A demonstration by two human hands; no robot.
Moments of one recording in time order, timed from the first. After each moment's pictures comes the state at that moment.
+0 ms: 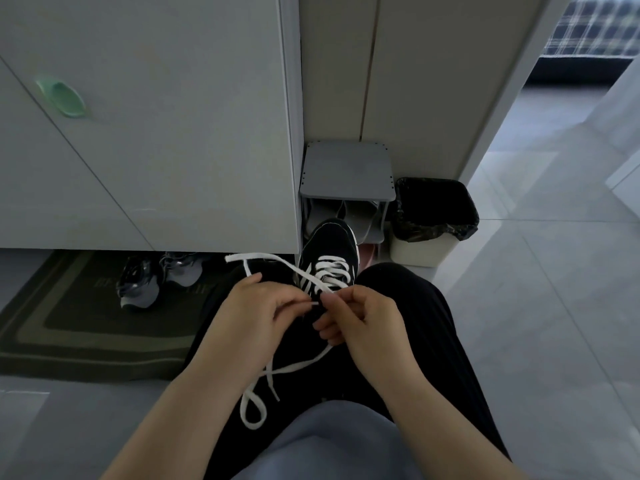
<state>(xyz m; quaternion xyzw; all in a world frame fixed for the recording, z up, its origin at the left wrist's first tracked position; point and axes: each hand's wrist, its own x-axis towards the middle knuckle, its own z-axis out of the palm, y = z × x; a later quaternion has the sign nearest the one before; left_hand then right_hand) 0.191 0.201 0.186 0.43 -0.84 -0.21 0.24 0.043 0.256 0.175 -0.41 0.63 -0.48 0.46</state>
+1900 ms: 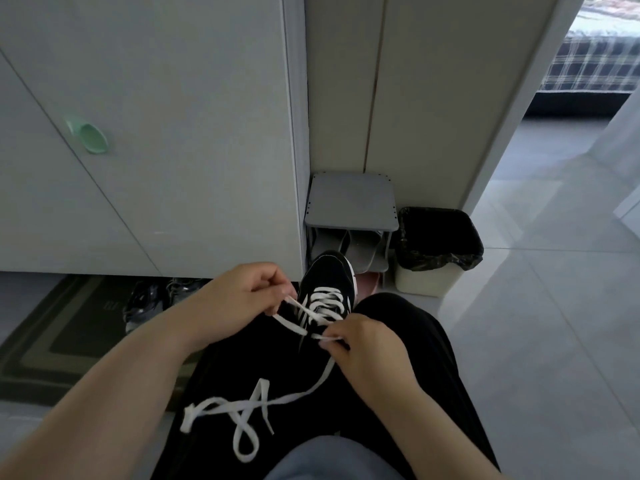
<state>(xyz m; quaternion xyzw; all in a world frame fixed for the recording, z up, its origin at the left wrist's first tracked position) 0.199 0.158 0.237 0.47 -0.75 -0.44 0.14 0.026 0.236 0.167 -0.66 0.68 -0.25 0.17</state>
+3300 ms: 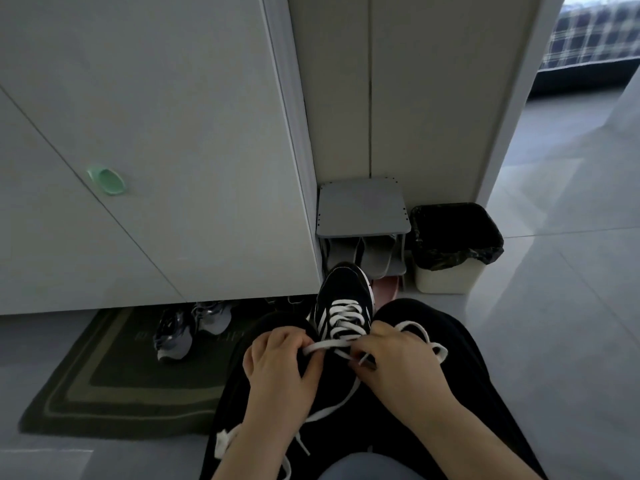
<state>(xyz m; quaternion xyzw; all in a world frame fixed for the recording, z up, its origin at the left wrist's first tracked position) 0.181 0.207 0.158 0.61 -0.74 -0.17 0.22 0.021 0.243 0.165 -0.70 0.66 -0.25 0.10</state>
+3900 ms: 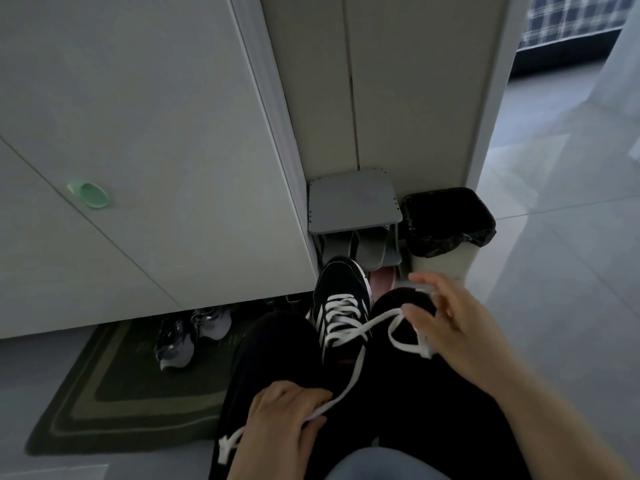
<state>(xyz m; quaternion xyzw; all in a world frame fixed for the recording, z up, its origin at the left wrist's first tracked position) 0.213 0.236 0.144 0.40 -0.89 -0.15 0.16 -0.037 0.259 0.178 -0.51 0.69 -0.43 0.27</state>
